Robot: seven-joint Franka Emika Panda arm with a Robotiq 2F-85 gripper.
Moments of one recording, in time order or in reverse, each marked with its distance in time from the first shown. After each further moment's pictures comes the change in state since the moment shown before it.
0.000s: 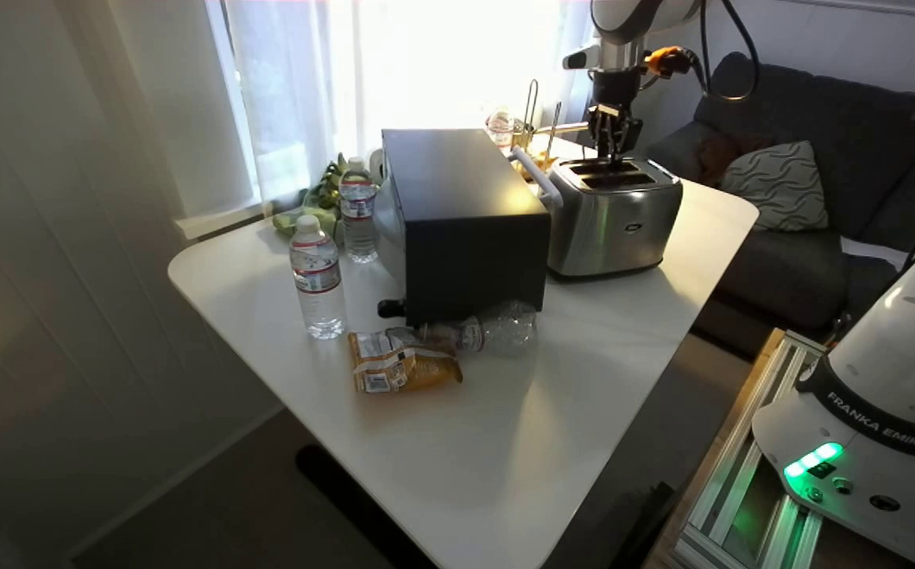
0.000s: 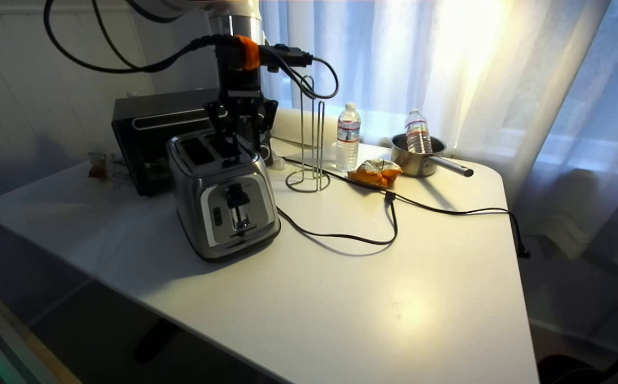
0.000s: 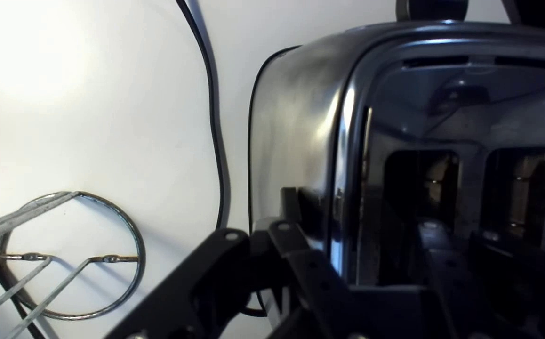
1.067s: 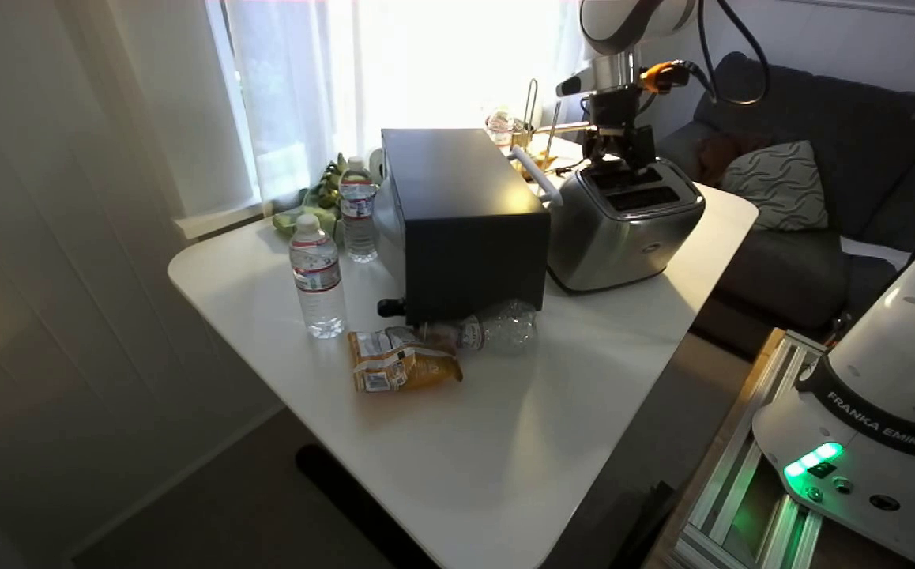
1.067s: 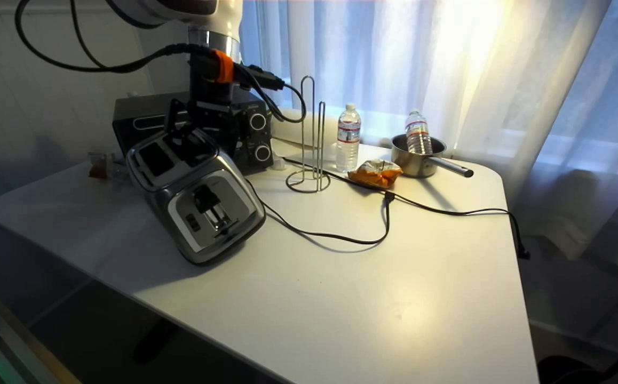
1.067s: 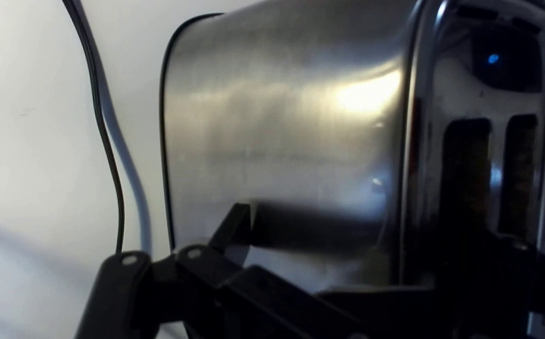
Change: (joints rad) arm 0.045 -0.019 0.023 -0.056 0.028 -0.165 -0.030
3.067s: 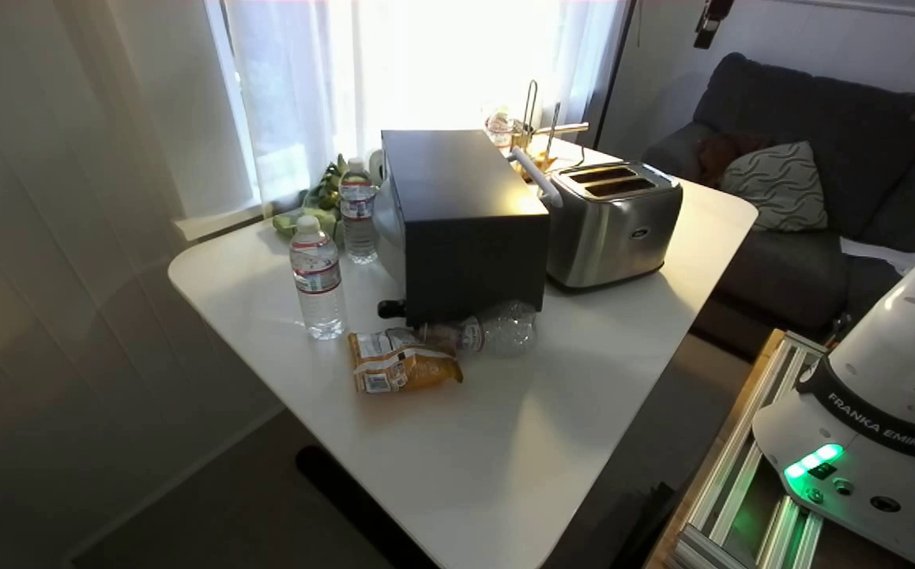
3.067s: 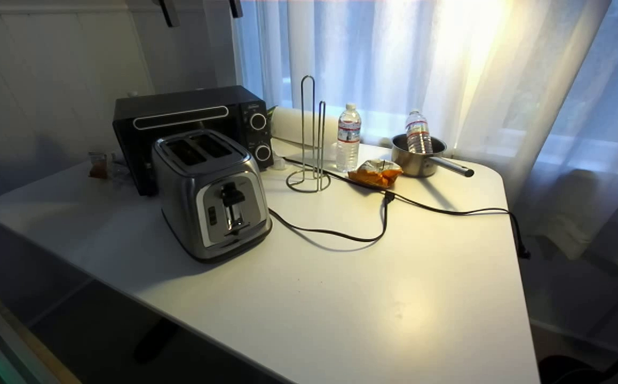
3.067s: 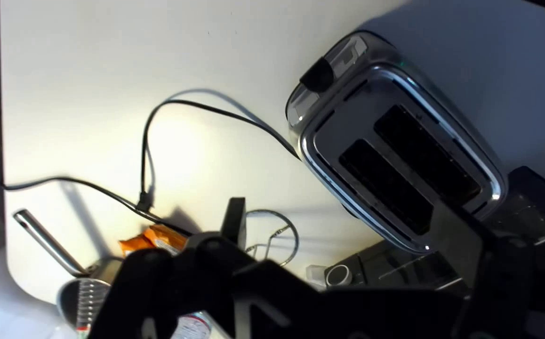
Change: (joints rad) arm -0.090 -0.499 -0.098 0.026 0.005 -0.065 0.584
